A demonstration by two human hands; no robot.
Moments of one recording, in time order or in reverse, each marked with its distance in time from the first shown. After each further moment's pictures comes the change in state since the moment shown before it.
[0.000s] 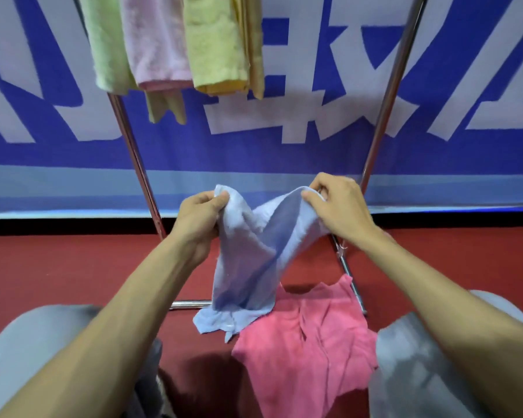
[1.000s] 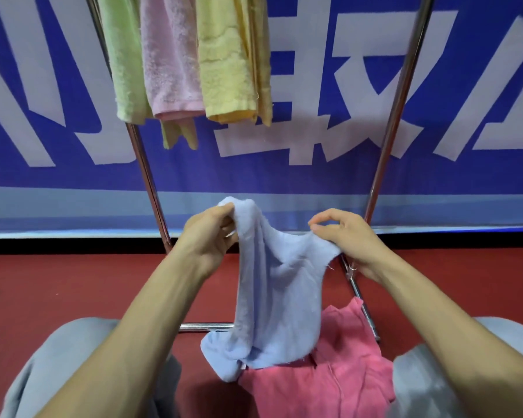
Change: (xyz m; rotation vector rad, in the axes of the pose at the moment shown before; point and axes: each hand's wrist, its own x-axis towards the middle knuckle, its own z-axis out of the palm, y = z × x) left_hand 0.001 0.018 0.002 -0.285 -0.022 -0.081; right_hand -0.012 -0.002 -0.003 0.654 -0.256 0.417
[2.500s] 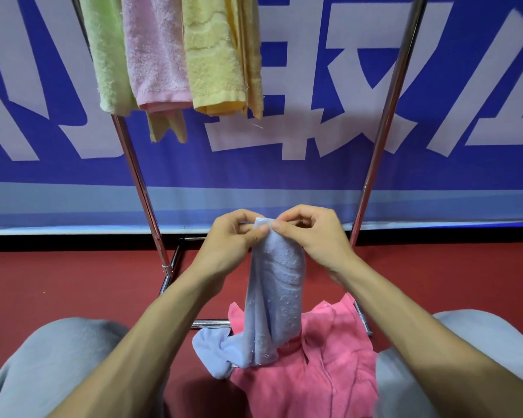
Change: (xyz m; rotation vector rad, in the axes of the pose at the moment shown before) left_hand -0.018 -0.031 0.018 0.485 -0.222 0.234; right_hand -0.013 -0.014 0.036 0.056 -0.001 -0.239
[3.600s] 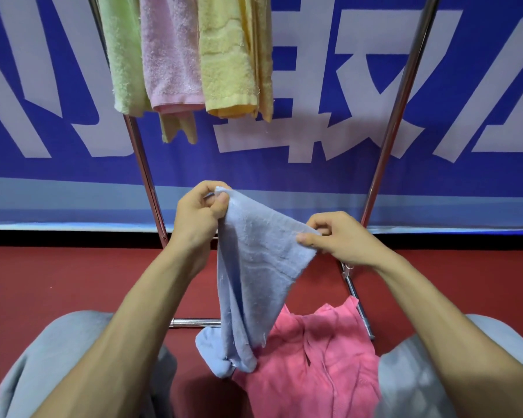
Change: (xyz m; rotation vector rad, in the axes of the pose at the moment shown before) left_hand 0.011 0.017 -0.037 -0.115 0.298 0.136; right_hand 0.011 0.002 -0.038 -0.425 -0.292 0.072
